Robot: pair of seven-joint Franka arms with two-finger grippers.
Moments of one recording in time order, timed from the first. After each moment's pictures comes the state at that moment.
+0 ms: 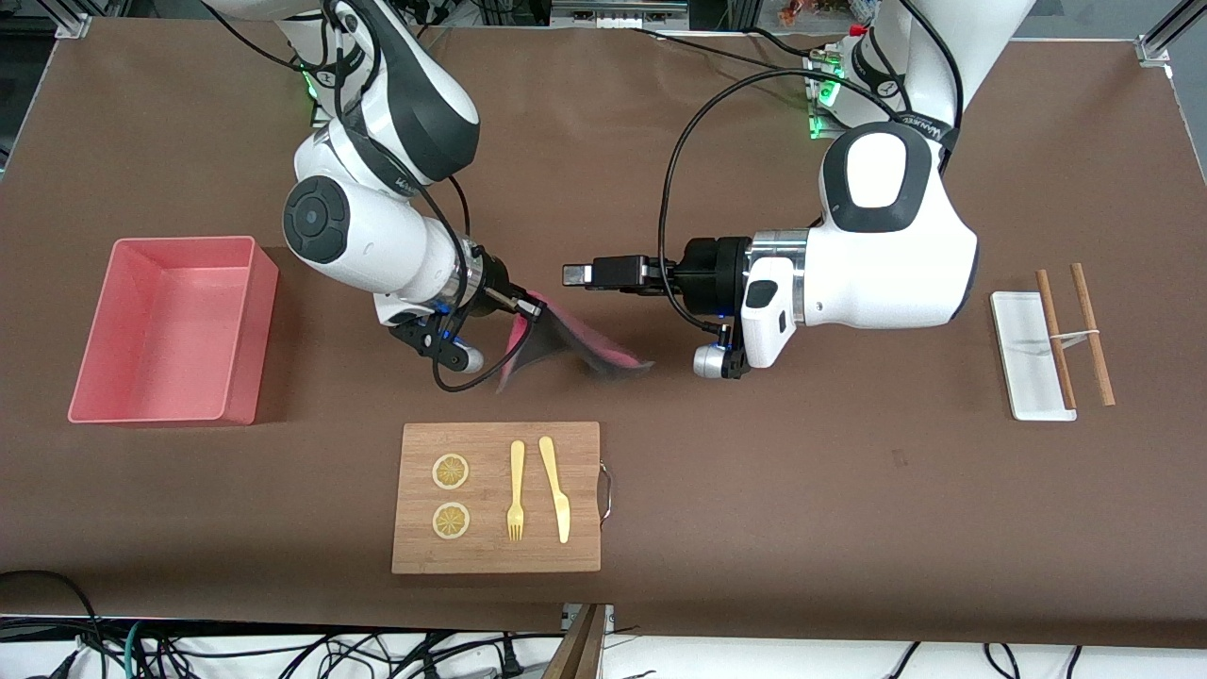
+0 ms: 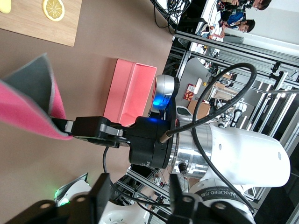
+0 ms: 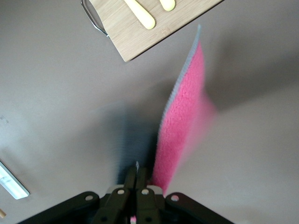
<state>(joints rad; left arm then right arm) -0.34 0.54 -0.13 -1.26 -1.22 1.94 -0.27 0.41 0.49 0.13 -1.40 0.37 1.95 0.90</state>
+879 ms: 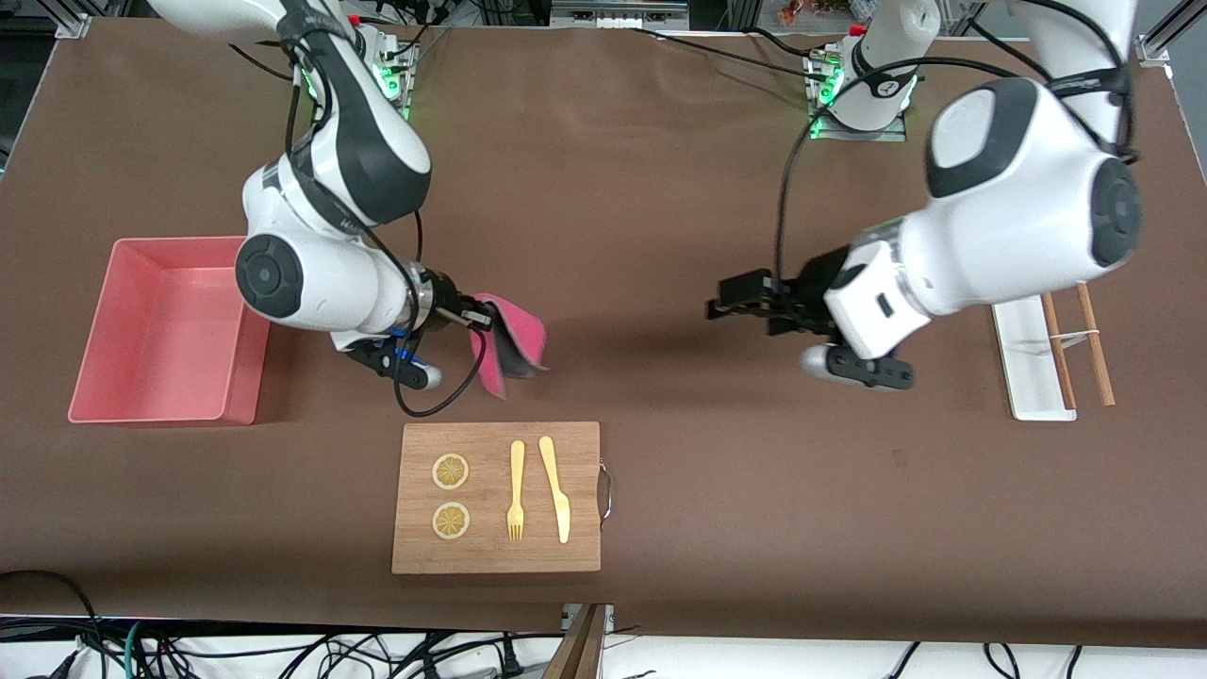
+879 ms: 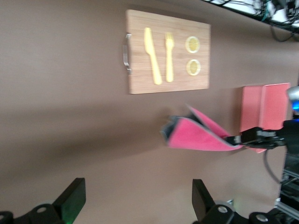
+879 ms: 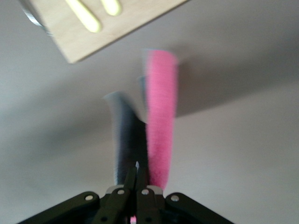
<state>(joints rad) -0.20 0.45 -0.11 -1.23 -0.50 1.72 -0.19 0.32 0.52 0.10 -1.42 0.33 1.75 0.72</state>
